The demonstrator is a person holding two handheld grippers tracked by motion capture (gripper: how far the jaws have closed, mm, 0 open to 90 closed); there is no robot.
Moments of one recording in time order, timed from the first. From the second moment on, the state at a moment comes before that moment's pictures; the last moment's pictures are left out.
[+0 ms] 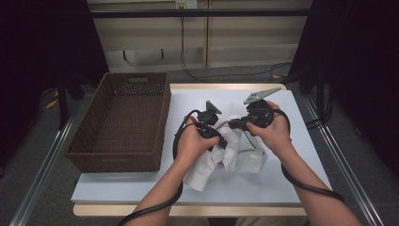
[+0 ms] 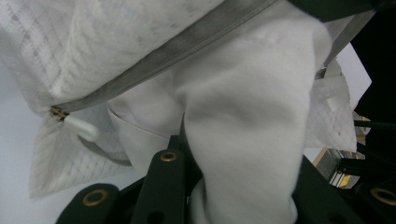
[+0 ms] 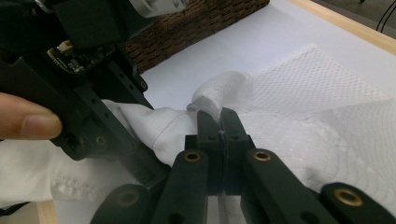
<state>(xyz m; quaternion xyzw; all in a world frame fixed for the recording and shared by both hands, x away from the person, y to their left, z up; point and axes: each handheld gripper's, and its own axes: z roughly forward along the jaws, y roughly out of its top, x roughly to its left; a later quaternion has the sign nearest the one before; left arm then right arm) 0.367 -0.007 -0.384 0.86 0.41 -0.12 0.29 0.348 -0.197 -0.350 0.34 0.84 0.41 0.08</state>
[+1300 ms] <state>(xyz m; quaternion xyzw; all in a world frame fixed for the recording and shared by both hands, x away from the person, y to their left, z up) 0.379 -0.013 -0.389 0.85 0.43 -0.11 0.29 0.348 -0.203 -0.348 0.34 0.84 0.42 0.08</state>
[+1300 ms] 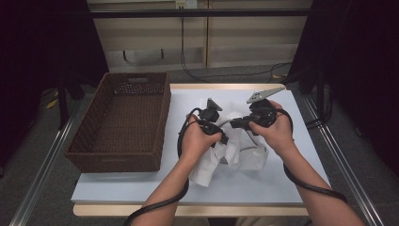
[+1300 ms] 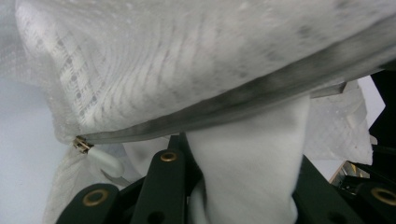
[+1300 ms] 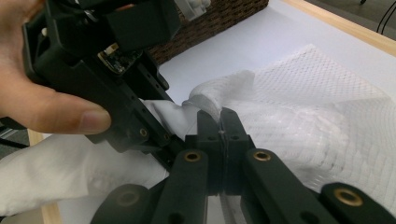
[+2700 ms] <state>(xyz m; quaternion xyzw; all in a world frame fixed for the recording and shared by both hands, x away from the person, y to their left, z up) 0.380 -0.013 -0.391 0.84 0.43 -0.08 0.33 0.348 -0.199 -0.351 0.34 0.84 0.42 0.08</state>
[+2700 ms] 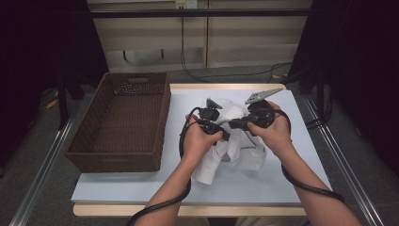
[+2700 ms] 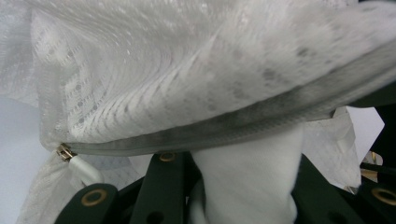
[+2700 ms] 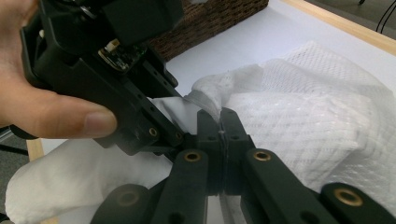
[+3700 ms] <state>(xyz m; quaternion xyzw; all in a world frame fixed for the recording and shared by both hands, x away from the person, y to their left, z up) 0.384 -0.010 -0.394 0.83 0.43 -0.06 0.35 0.348 -0.201 -0.357 0.35 0.83 0.42 0.08</state>
